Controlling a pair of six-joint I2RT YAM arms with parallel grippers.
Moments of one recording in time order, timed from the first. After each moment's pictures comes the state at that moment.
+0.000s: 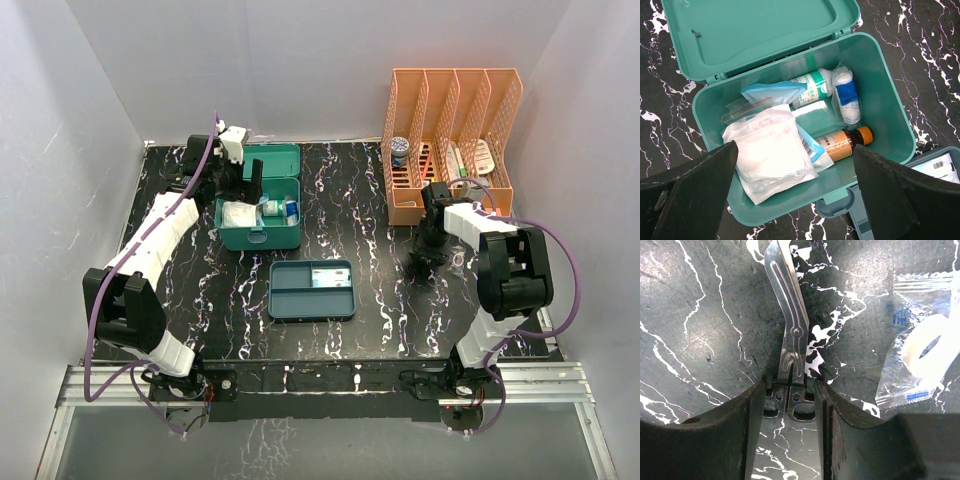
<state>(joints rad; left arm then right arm) -0.22 1.55 1.36 -0.50 0.14 0.03 0.09 1.75 1.08 -0.69 0.07 0.48</state>
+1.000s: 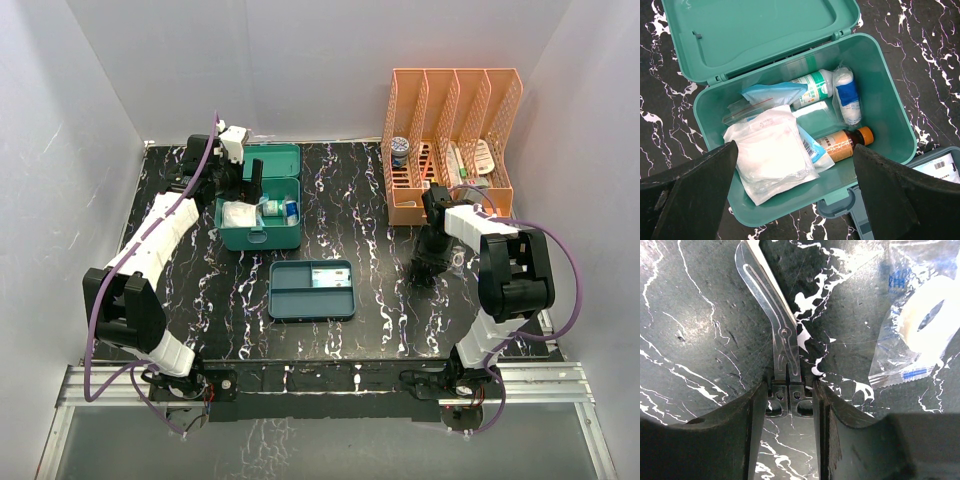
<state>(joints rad) -0.22 1.55 1.36 -0.49 0.14 0.04 0.09 1.73 1.06 -0.74 0.06 0.48</state>
